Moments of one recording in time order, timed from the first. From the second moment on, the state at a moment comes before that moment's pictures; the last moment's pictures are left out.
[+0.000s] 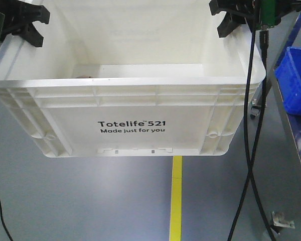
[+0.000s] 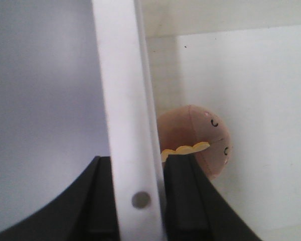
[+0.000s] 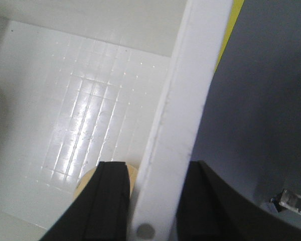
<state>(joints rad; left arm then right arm) -0.14 1.62 -1.73 -0.15 1.23 -0.07 0.26 1.72 -1.90 0.15 1.30 -0.04</state>
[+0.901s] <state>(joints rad) -0.14 1.62 -1.73 -0.15 1.23 -0.07 0.26 1.72 -1.90 0.15 1.30 -0.04</state>
